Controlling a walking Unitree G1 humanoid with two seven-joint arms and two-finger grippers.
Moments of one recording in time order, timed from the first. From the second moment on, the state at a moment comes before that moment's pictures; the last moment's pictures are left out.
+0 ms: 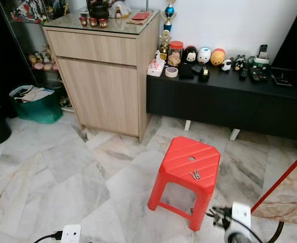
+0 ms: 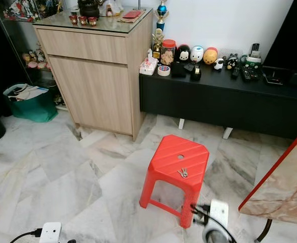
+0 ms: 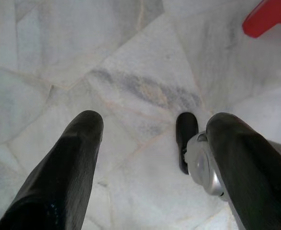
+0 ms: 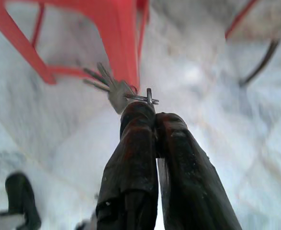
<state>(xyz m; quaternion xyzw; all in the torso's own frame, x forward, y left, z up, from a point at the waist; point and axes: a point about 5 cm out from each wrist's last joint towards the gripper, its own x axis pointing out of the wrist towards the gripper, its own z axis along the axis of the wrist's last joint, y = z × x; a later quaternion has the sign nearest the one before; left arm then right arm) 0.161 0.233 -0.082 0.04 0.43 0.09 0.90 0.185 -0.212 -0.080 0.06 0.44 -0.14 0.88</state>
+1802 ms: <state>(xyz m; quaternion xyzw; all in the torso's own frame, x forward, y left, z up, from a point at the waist) 0.157 0.217 -0.089 0.08 0.46 0.04 0.88 0.161 -0.200 -0.093 0.08 0.49 -0.13 0.86</state>
